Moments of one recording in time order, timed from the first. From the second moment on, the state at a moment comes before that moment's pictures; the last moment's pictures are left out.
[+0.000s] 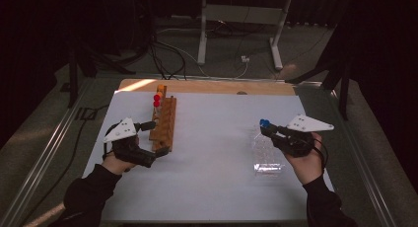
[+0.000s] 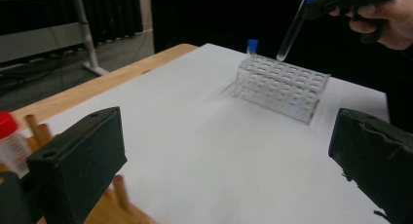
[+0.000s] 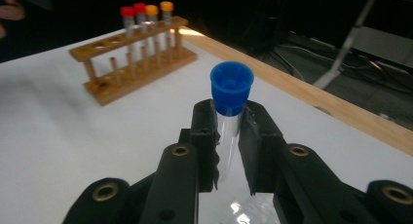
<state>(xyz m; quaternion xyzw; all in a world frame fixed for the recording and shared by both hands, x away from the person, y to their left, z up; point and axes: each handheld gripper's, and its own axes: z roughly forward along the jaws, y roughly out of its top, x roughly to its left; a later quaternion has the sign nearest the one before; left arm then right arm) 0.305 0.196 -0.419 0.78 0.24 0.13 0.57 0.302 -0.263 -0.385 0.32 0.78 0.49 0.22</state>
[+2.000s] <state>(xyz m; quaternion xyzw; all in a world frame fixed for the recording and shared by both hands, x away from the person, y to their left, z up) 0.286 0.103 -0.415 0.81 0.10 0.06 0.58 0.271 -0.138 -0.423 0.18 0.85 0.48 0.09</state>
